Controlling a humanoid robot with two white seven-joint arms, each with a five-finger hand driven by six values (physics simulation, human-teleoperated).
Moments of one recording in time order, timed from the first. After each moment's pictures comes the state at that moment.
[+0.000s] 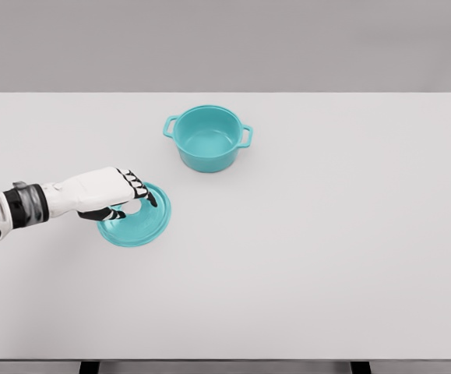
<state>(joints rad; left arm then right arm) -0.36 0.65 -0.39 -1.51 -0.60 -0.61 -0.56 0.06 0.00 -0.30 0.08 0.25 -0.01 0.09</state>
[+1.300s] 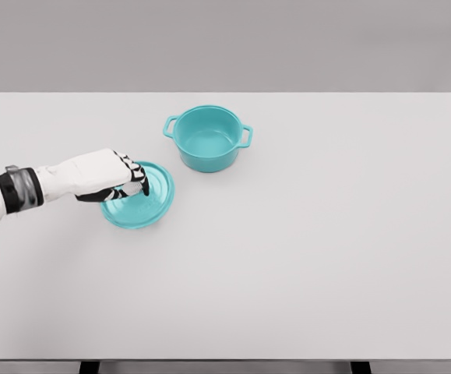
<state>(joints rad) -0.42 0.66 -0.39 -1.50 -0.55 -0.61 -0.55 0.06 0.00 -0.30 0.08 0.25 -0.01 0.09</state>
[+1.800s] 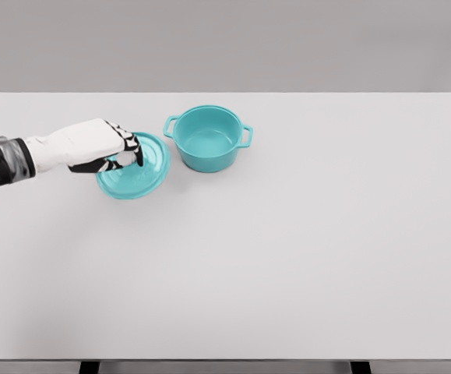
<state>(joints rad) -0.53 0.65 -0.39 -1.42 -0.53 -0.61 -0.55 0.06 0.00 -0.30 0.08 0.25 -0.01 0.09</state>
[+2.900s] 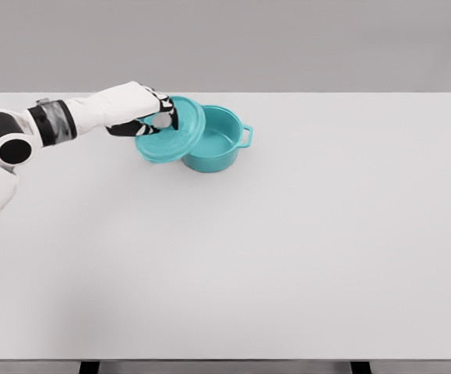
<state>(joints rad) -0.73 0.45 -0.43 -1.22 -0.56 -0.61 -0.55 0.06 0.00 -0.30 0.08 0.25 -0.01 0.09</state>
